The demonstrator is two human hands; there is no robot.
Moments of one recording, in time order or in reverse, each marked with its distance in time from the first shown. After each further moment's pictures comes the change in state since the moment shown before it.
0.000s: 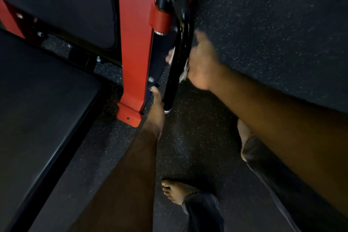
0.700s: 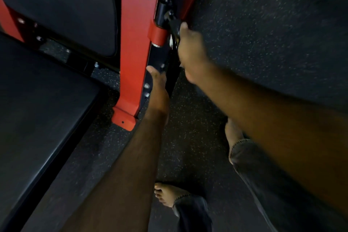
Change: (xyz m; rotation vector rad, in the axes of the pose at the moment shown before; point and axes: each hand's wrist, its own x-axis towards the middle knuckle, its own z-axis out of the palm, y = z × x) left_hand -0.032 0.071 0.034 -0.187 -0.072 0.234; right_hand -0.012 -0.043 0.036 -0.456 0.294 -0.282
